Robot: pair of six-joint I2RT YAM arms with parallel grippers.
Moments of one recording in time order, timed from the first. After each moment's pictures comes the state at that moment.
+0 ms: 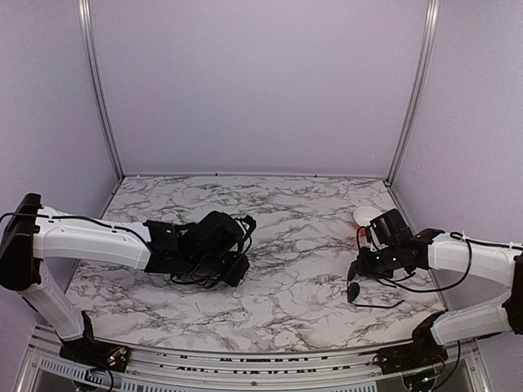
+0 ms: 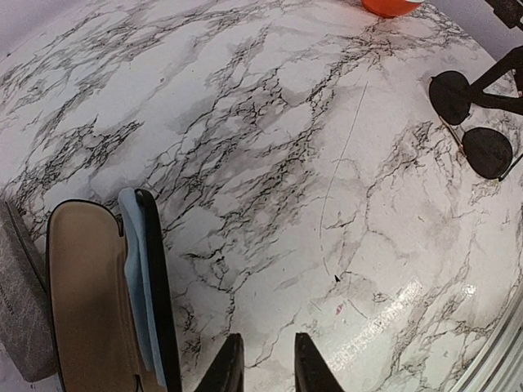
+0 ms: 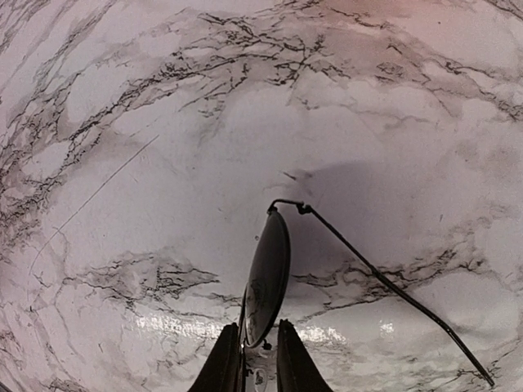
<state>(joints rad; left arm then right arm) -1.13 1.62 1.08 -0.31 -0.26 -0.41 0.46 1.16 0.60 -0.46 0.03 0.59</state>
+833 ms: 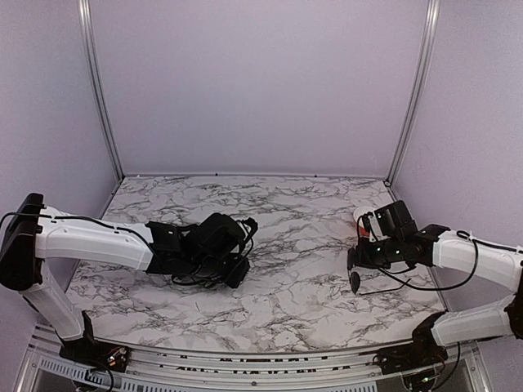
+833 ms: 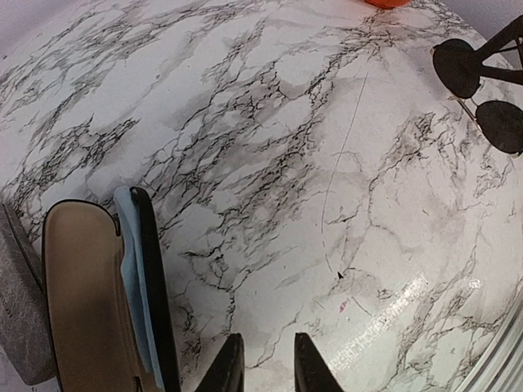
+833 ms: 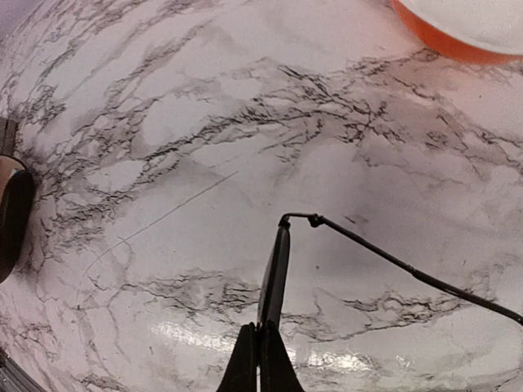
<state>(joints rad) -1.13 1.64 1.08 -0.30 -0.26 -0.39 0.46 1.16 0.62 -0.41 -0.03 0.54</state>
